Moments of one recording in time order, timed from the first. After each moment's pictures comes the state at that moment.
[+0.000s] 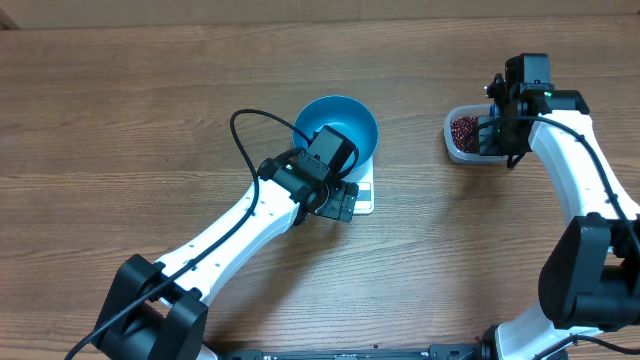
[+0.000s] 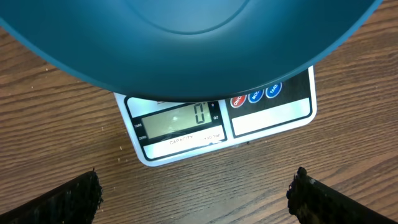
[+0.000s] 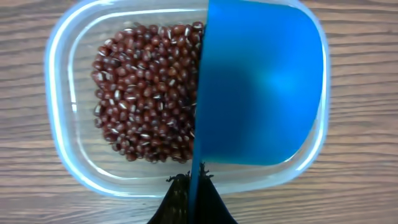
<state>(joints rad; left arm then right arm) -0.65 1.67 1.18 -0.75 -0.07 -0.38 -0.06 1.79 1.40 -0.89 0.08 -0.06</state>
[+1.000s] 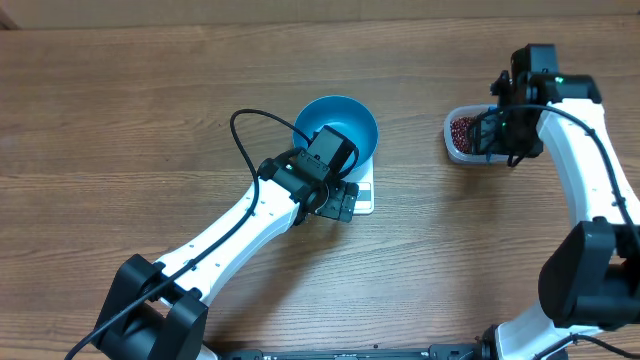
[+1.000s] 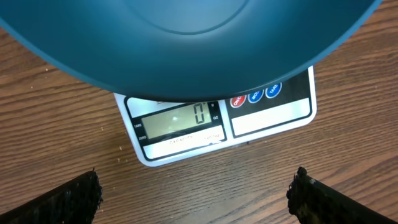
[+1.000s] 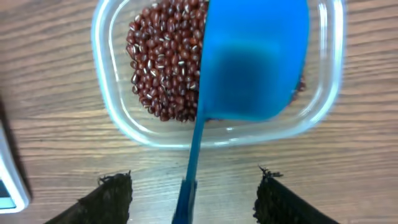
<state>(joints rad) -0.65 1.67 1.18 -0.75 -0.07 -0.38 -0.06 1.80 1.53 -1.12 0.00 0.03</state>
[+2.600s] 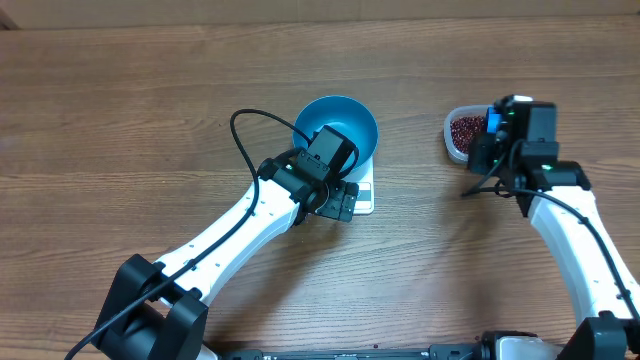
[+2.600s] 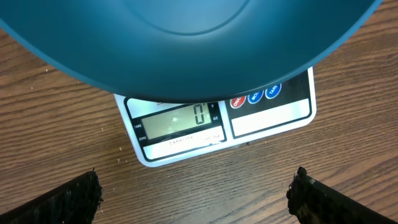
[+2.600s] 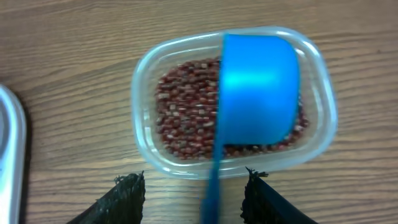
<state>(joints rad) -0.65 1.67 1.18 -0.75 -0.07 -0.38 -0.01 1.42 0.97 -0.49 0.03 0.10</state>
